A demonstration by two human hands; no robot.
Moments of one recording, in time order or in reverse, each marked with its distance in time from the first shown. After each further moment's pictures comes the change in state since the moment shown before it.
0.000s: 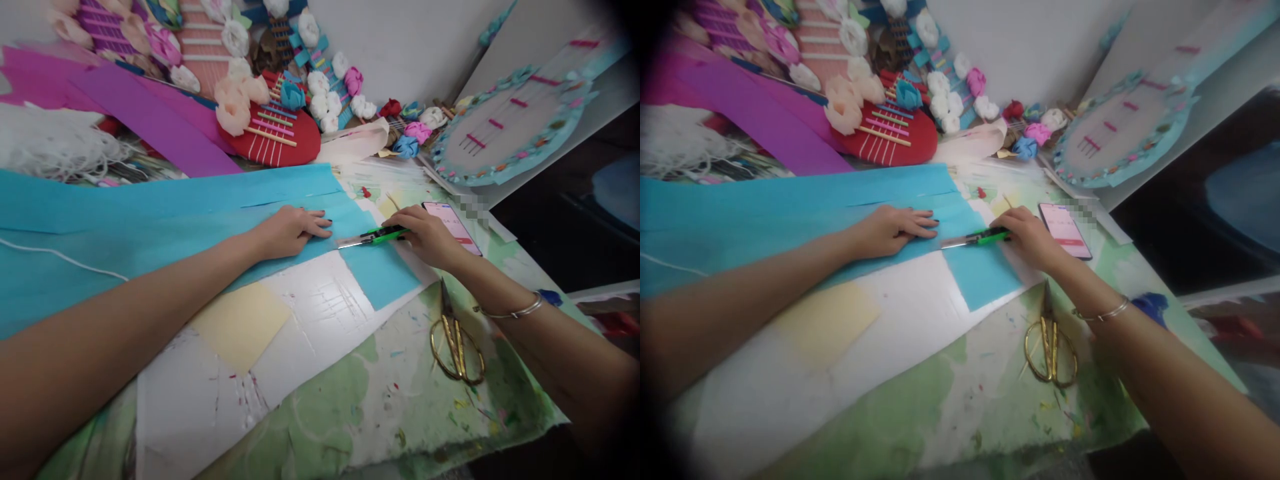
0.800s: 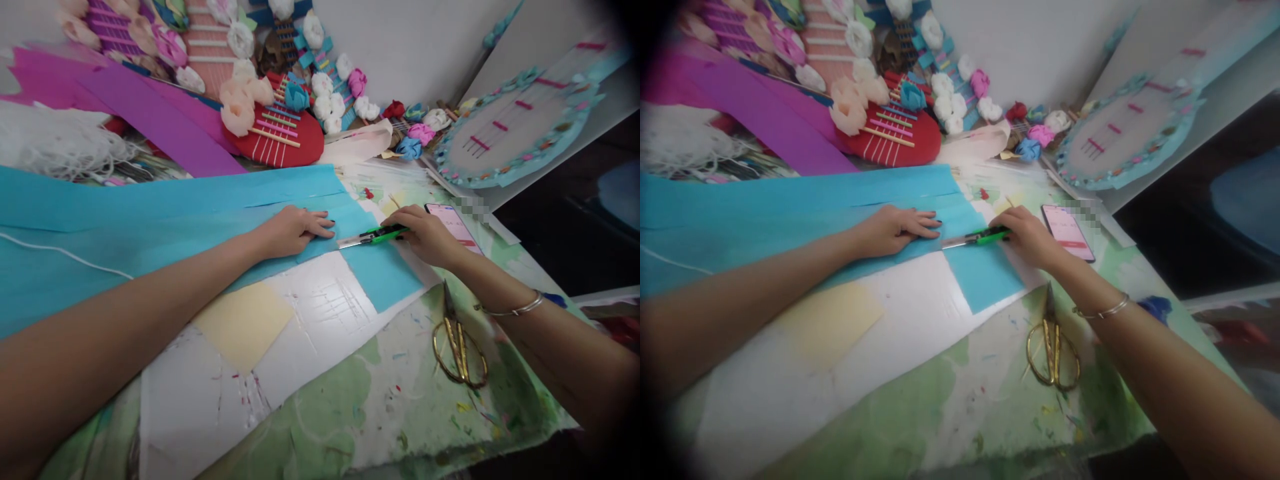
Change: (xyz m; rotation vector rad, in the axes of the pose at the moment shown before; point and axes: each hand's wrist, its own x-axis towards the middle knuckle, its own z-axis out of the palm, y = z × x) left_hand 0.000 -0.002 -0.001 -0.027 -0.032 -0.016; right_hand 0.010 -0.001 0.000 0.039 -0.016 -0.011
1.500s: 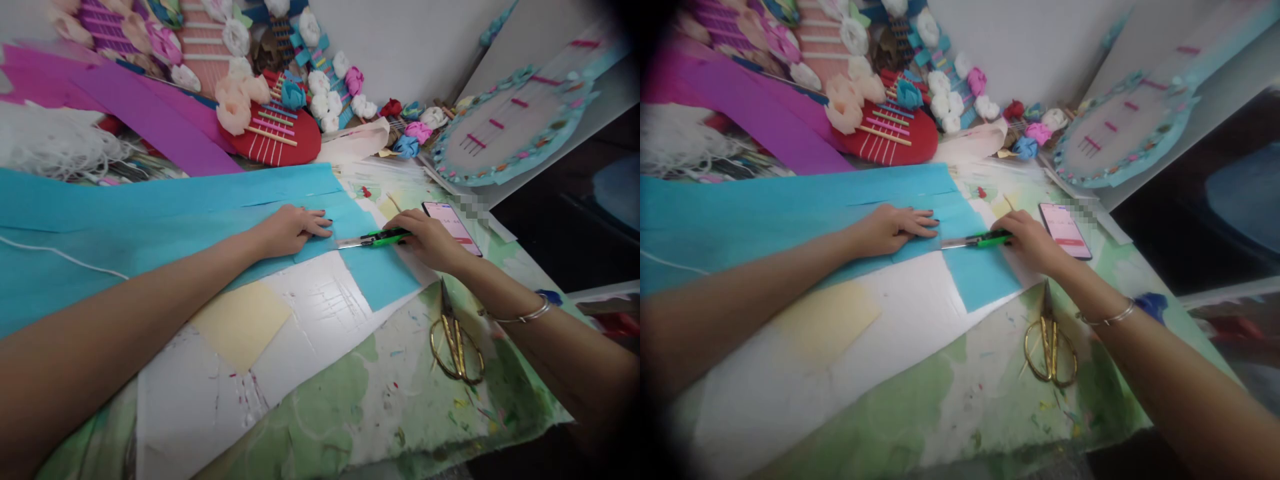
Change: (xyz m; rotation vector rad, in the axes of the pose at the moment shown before) left_hand 0.000 0.002 -0.001 0.013 -0.007 0.000; right_hand -0.012 -0.006 -0.004 -0.031 -0.036 0.037
